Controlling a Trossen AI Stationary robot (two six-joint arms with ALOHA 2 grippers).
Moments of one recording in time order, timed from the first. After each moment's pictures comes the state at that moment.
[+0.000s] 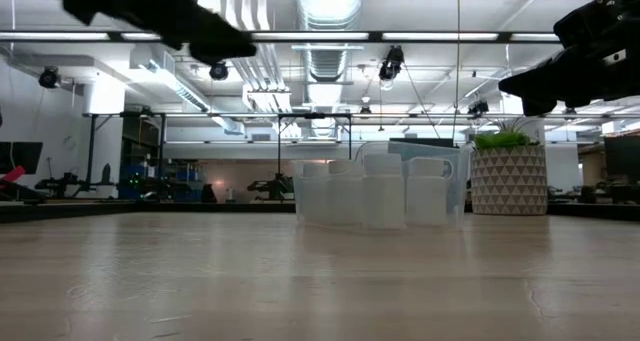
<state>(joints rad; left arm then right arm) -0.04 1.02 0.62 0.08 0.02 0.14 -0.12 0.09 0.02 0.00 -0.08 -0.03</state>
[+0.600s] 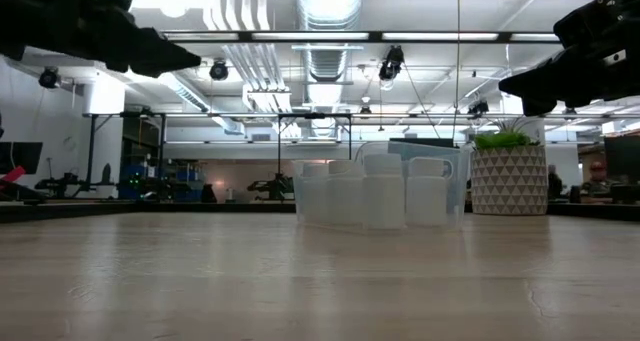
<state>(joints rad) -0.04 0.52 0.27 0.13 -0.13 0.21 -0.12 0.09 0.02 0.00 -0.08 -0.03</state>
